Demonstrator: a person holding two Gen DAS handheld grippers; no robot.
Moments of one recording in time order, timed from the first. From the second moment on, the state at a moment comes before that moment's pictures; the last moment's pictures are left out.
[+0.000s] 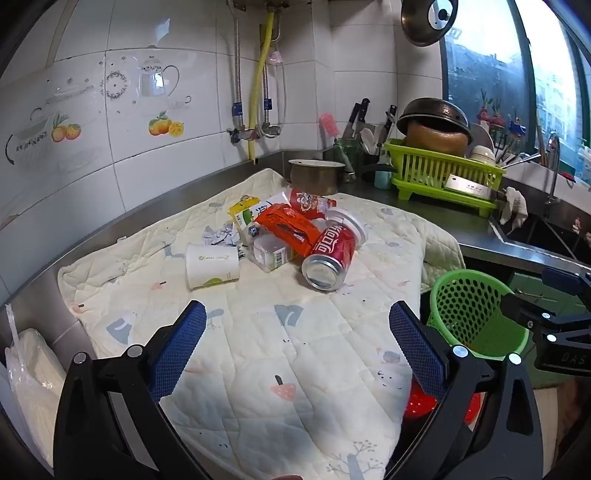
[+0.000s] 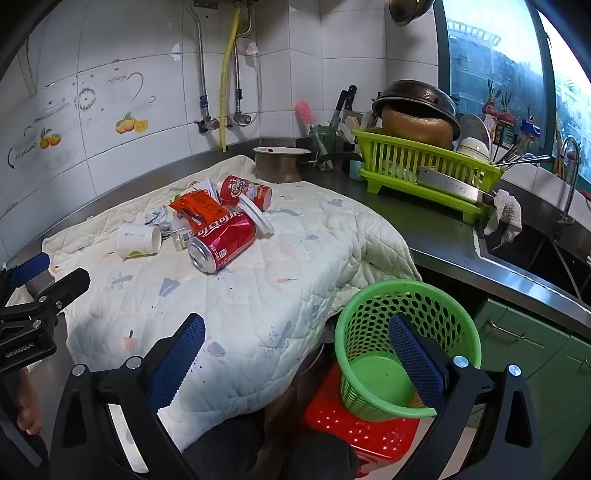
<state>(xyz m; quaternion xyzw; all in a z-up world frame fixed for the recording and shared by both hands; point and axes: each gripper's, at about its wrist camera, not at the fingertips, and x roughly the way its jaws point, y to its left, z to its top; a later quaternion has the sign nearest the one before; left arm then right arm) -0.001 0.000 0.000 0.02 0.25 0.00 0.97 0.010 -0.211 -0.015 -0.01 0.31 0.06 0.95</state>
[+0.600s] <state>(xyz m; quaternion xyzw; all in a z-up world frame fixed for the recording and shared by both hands) 0.003 -0.006 0.000 0.01 0.26 0.00 0.96 0.011 -0.209 -0.015 -0.01 0.31 0.06 0.95</state>
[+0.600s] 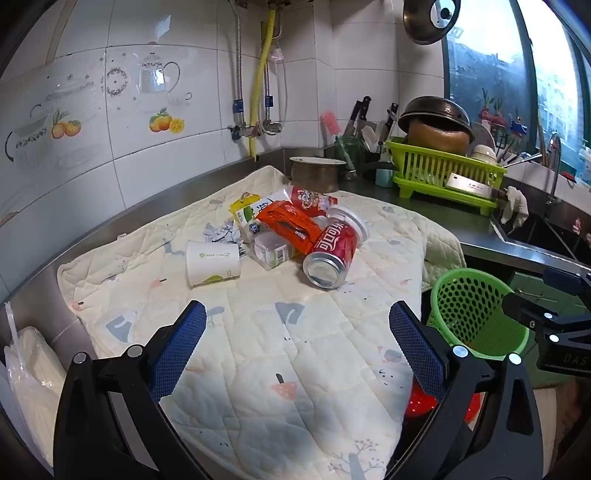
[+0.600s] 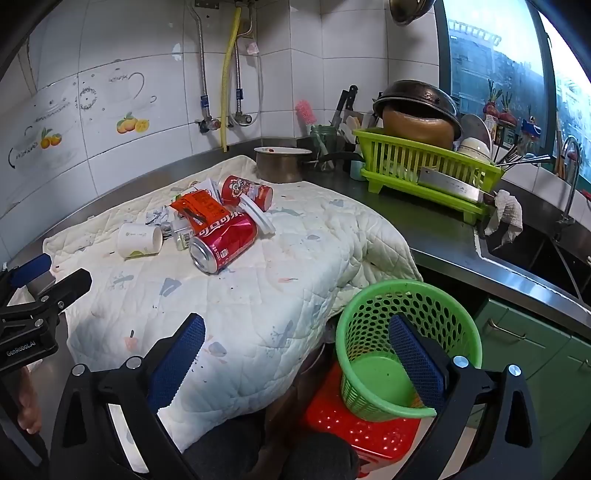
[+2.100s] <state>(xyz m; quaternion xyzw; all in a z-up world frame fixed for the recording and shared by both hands) 0.001 0.005 0.000 0.01 0.26 0.00 0.96 0.011 -0.207 -0.013 -0.01 0.31 0.06 0.95</state>
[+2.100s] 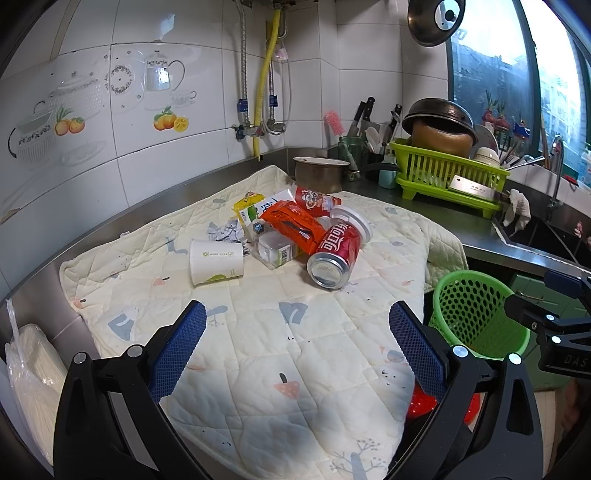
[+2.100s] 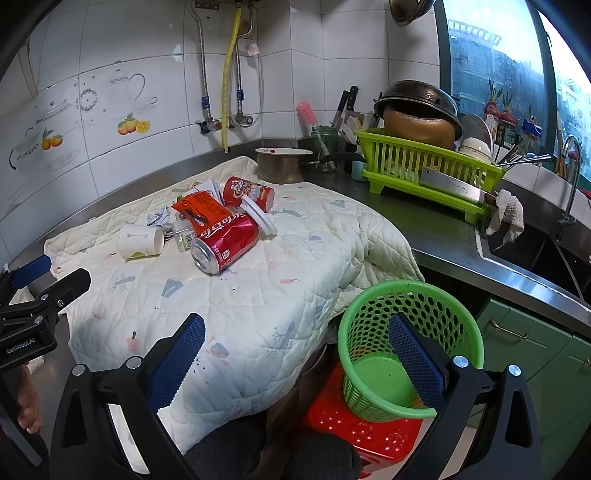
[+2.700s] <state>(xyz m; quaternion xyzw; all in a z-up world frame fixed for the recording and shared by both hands) 0.002 0.007 0.000 0.01 0.26 0.01 0.96 0.010 -0.207 -0.013 -0.01 0.31 0.06 0.95</state>
